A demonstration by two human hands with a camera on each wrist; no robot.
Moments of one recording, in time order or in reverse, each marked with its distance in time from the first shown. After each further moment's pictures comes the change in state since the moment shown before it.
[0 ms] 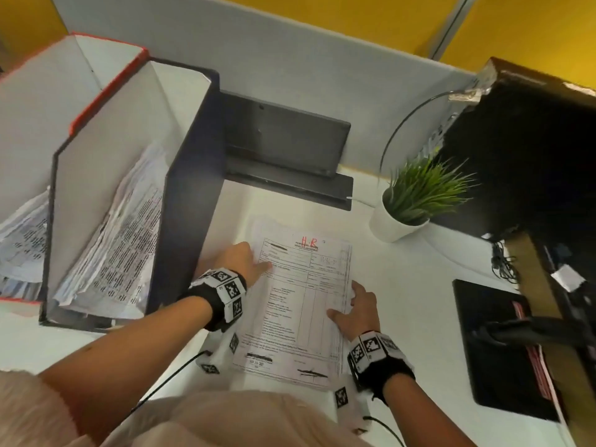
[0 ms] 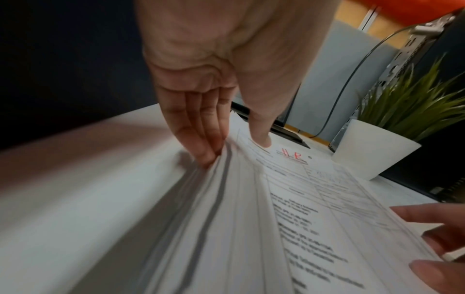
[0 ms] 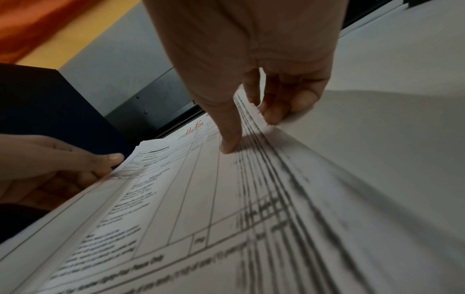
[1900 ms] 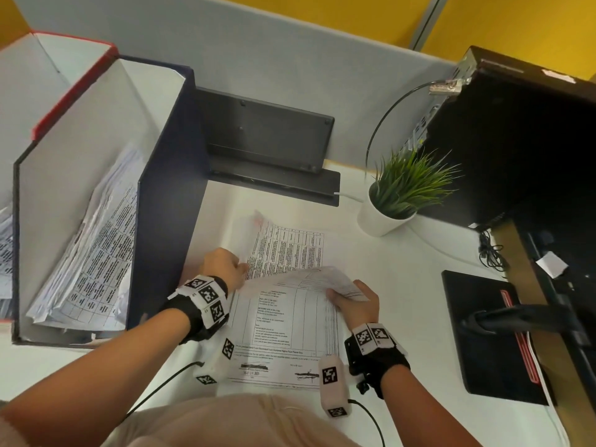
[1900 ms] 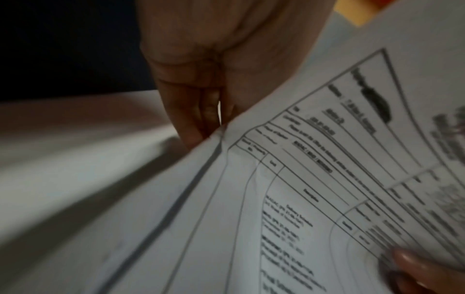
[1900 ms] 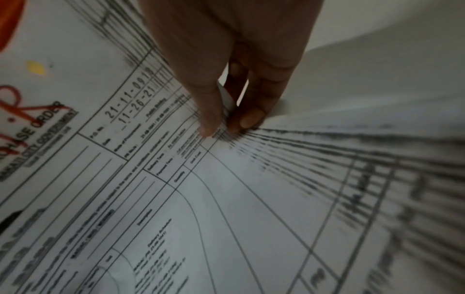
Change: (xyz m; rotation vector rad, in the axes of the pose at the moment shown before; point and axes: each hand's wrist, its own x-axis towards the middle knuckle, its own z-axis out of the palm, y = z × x) left_hand -0.011 0.003 0.001 -0.188 0.071 -0.057; right_hand 0.001 0.001 -0.010 0.523 0.193 -0.003
